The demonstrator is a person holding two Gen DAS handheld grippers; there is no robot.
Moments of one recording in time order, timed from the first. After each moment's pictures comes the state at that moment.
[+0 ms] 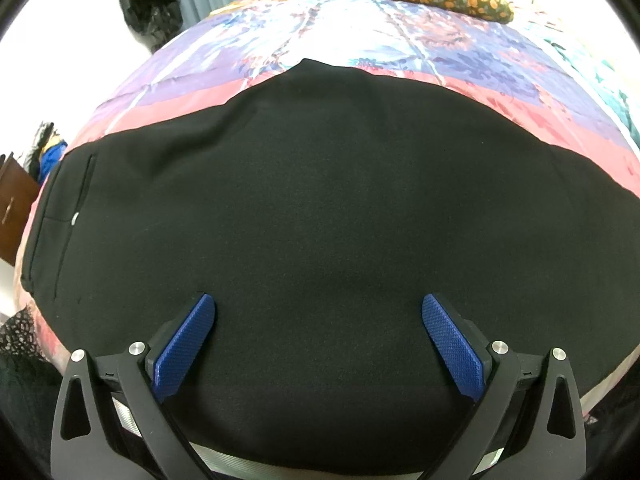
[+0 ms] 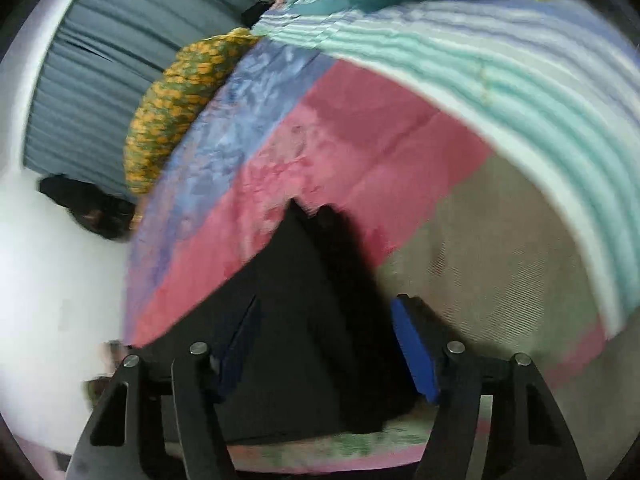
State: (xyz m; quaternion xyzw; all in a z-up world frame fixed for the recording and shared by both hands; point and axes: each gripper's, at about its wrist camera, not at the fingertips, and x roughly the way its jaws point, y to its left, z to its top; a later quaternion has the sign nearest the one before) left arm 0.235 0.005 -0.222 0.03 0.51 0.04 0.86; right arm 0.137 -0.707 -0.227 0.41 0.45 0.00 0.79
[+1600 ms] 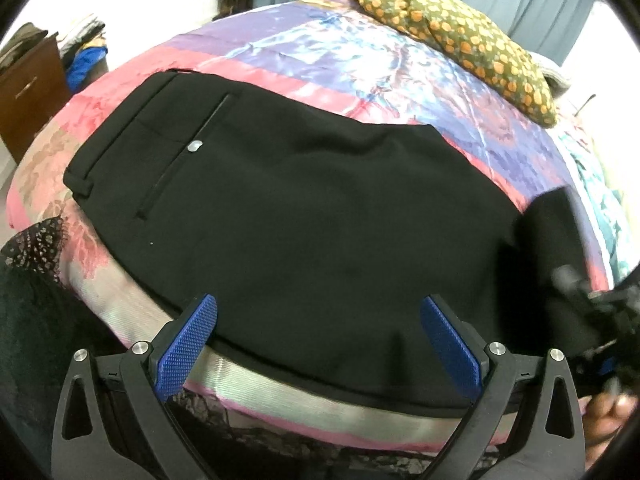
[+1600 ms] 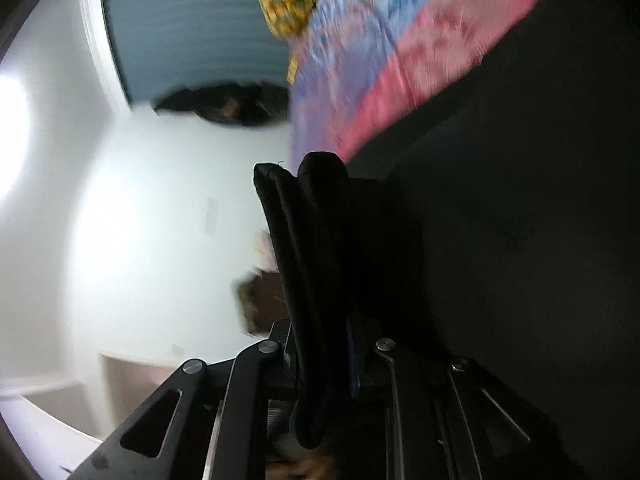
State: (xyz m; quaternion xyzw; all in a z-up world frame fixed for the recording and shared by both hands) left arm 0.191 0.107 -0.189 -0.16 0.48 0.08 0.86; right arm 0.235 -0.189 -0.233 0.50 0.49 0.30 0.65
